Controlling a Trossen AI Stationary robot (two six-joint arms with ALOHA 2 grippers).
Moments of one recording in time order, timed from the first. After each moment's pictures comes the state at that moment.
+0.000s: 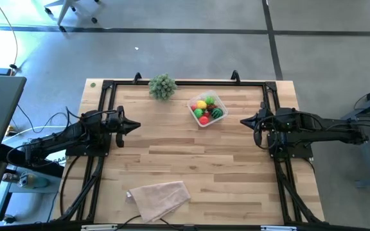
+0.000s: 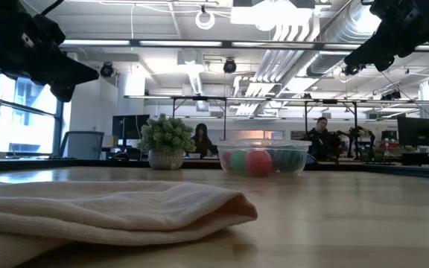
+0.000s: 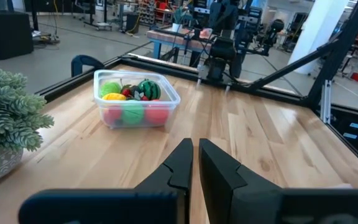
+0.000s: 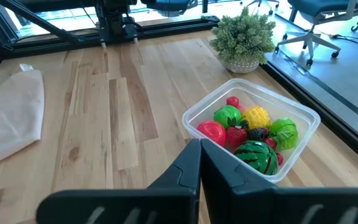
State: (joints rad) left arm 0.44 0.01 0.08 -0.20 0.19 -0.16; right arm -0.05 0.39 0.48 -0.47 0.19 0.11
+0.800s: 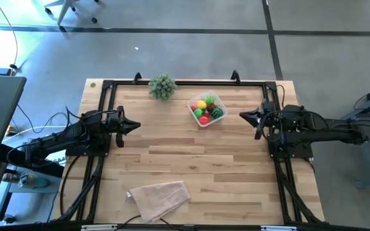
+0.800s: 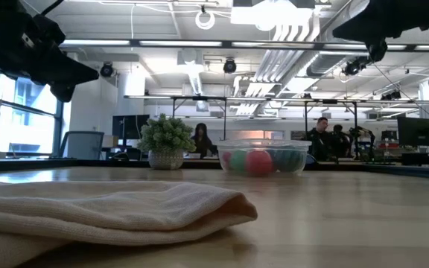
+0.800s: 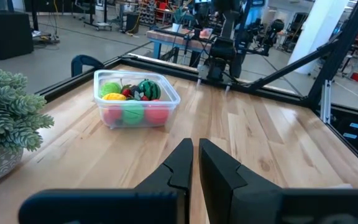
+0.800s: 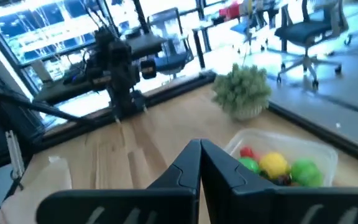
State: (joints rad) left arm 0.44 0.01 0.08 -0.20 0.19 -0.16; right arm -0.05 0.39 0.48 -0.23 0.23 0.30
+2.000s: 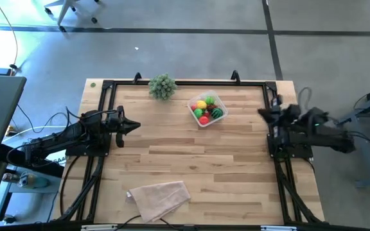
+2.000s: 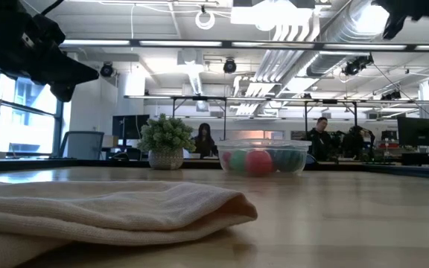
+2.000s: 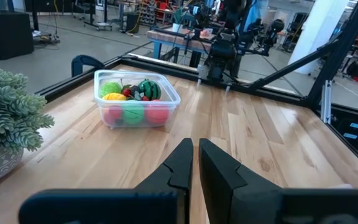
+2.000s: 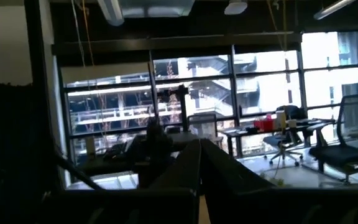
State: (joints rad) left arm 0.44 0.01 0.08 -0.20 0.19 -0.16; right arm -0.09 0.03 0.32 0.06 0.09 0.05
